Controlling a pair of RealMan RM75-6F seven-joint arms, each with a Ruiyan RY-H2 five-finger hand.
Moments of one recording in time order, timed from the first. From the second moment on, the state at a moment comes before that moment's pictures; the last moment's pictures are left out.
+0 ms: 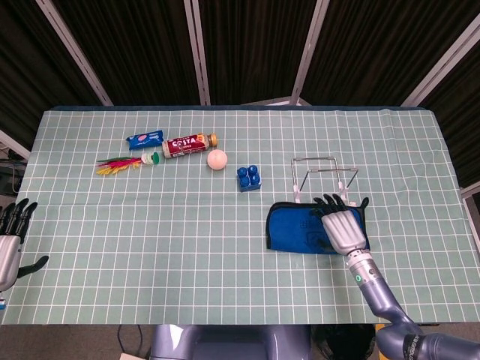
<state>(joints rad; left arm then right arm) -0.10 -1.13 -0.06 -1.64 1.44 1.49 0.19 0.53 -1.42 0.09 -1.54 -1.25 1.06 -0.36</state>
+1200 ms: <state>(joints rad) -0.12 -1.14 -0.09 -1.58 1.38 1.44 0.19 0.90 -1.55 -0.02 -1.17 -1.76 0.83 -0.37</state>
